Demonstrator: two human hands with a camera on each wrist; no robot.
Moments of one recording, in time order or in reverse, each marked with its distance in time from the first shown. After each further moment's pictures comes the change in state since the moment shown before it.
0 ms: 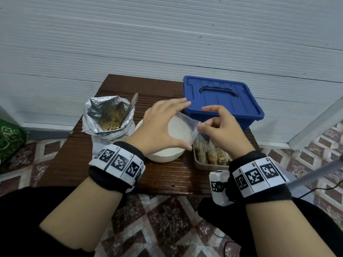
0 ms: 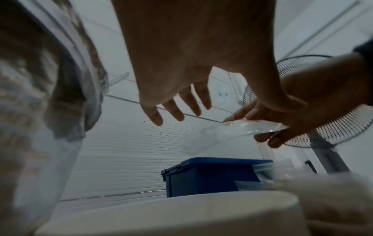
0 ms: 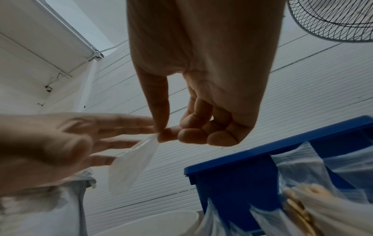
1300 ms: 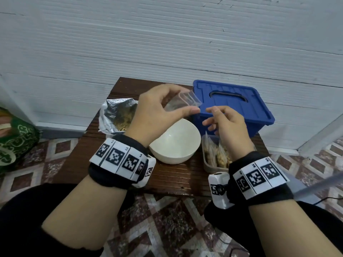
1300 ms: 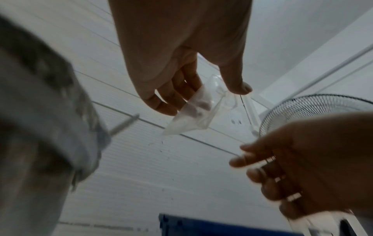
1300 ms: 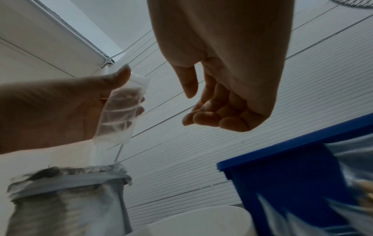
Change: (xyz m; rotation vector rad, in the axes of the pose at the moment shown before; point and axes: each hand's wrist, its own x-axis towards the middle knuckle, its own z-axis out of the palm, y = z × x) left_hand -0.006 0.028 -0.044 -0.363 0.412 -0.072; right_hand 0.004 -0.016 0.022 0.186 0.198 -0.002
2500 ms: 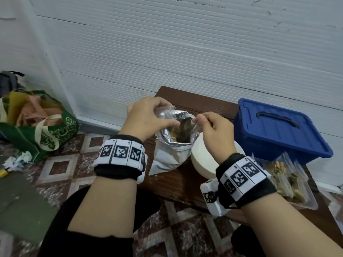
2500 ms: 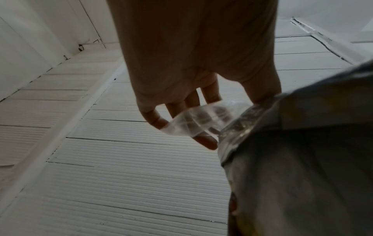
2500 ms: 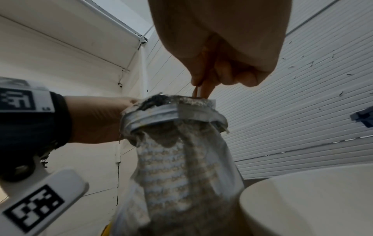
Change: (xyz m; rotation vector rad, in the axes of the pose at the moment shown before) left_hand -0.009 -0.062 -0.126 0.396 -0.013 -0.390; right_hand -0.001 -0.029 0.133 -0.290 -0.139 -0.368
